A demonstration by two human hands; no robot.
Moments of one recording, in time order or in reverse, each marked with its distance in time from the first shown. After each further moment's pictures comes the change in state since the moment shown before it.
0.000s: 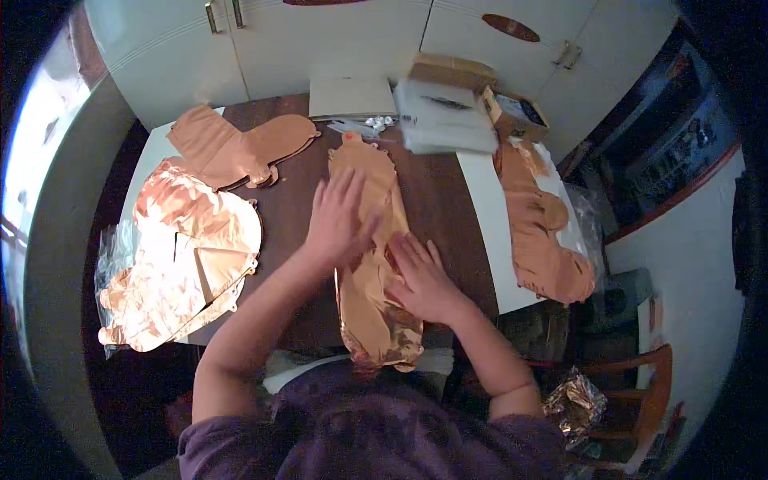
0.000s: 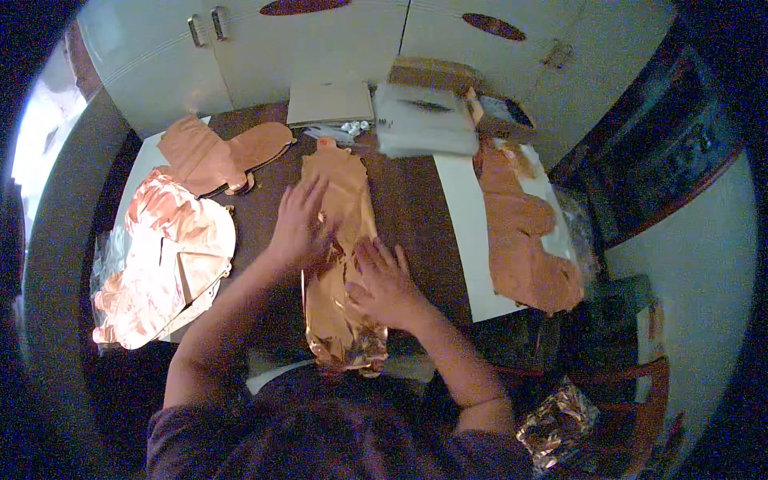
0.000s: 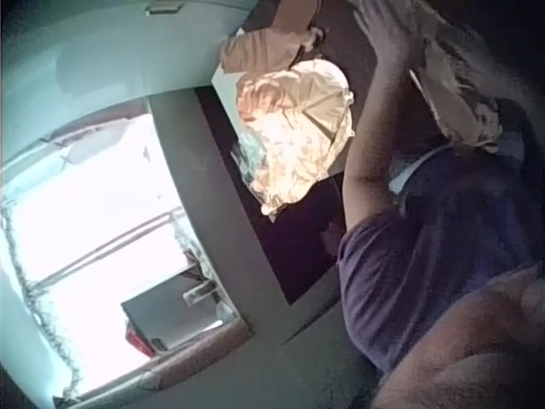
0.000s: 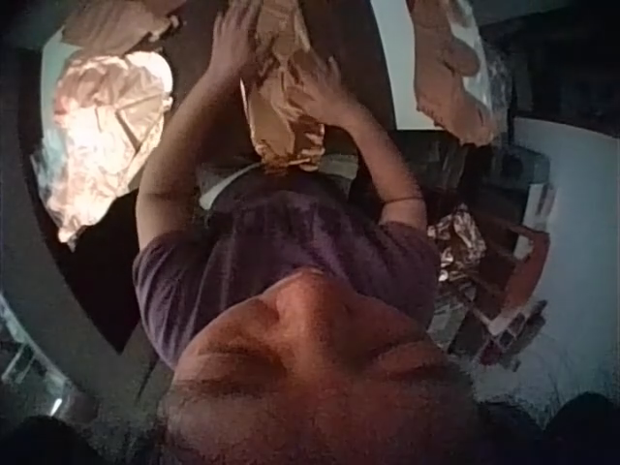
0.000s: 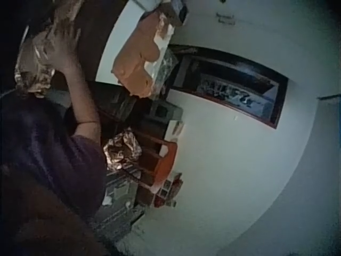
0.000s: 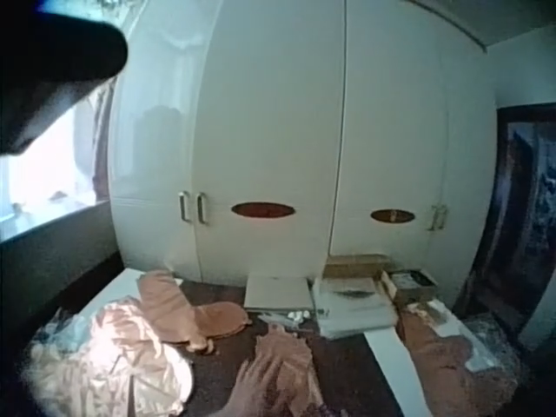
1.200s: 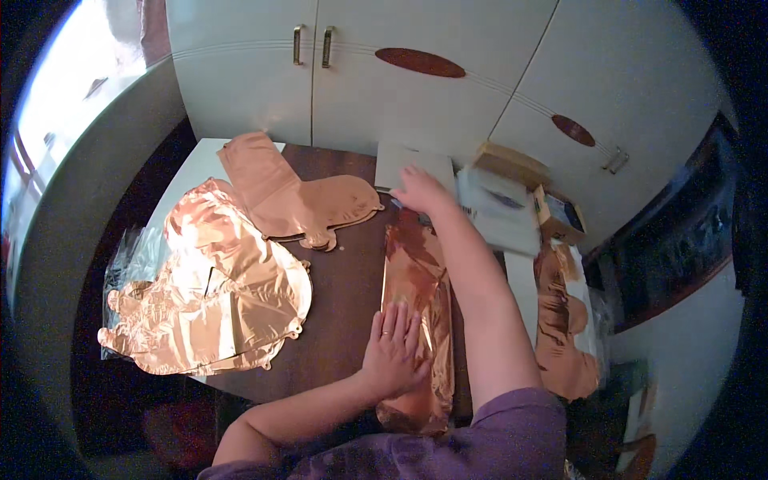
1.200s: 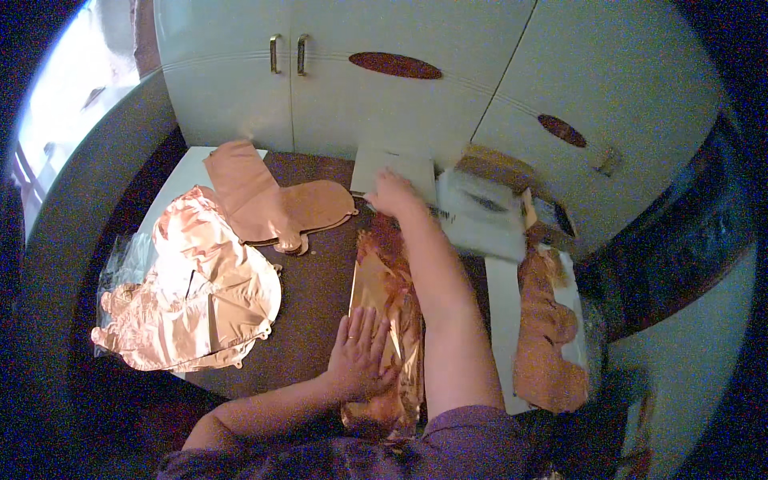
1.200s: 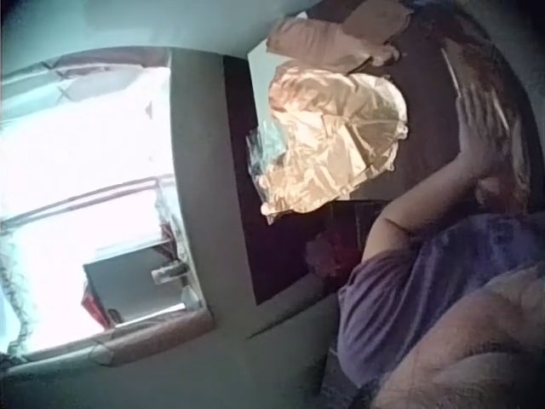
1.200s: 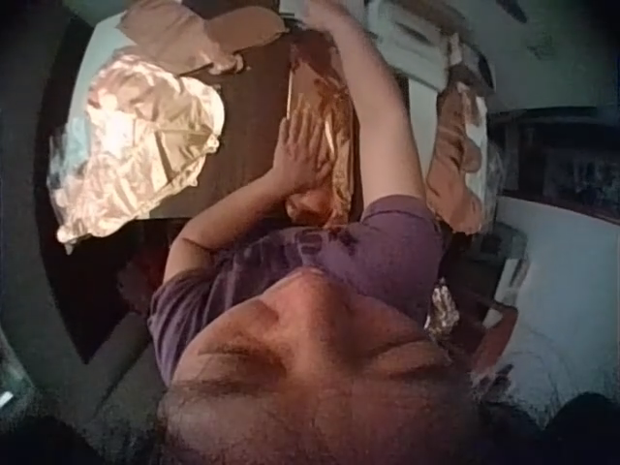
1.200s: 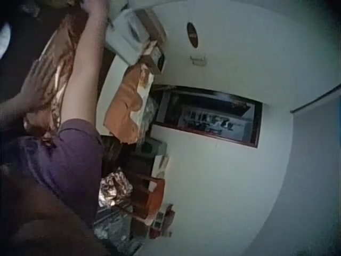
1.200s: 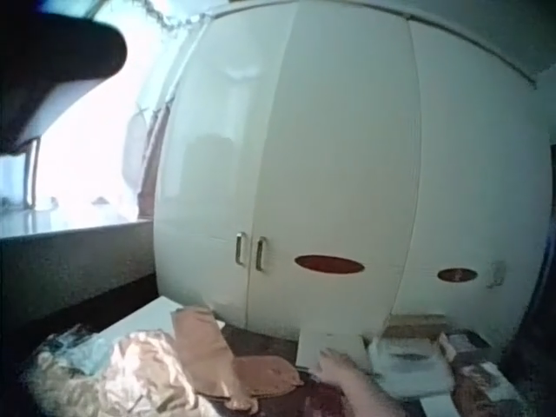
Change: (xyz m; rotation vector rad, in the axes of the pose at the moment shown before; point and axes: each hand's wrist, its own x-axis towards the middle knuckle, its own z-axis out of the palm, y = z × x) left_hand -0.067 0.037 0.017 0.157 -0.212 -0.123; right_hand 0.373 0.070 -0.037 -0.393 0.497 -0.211
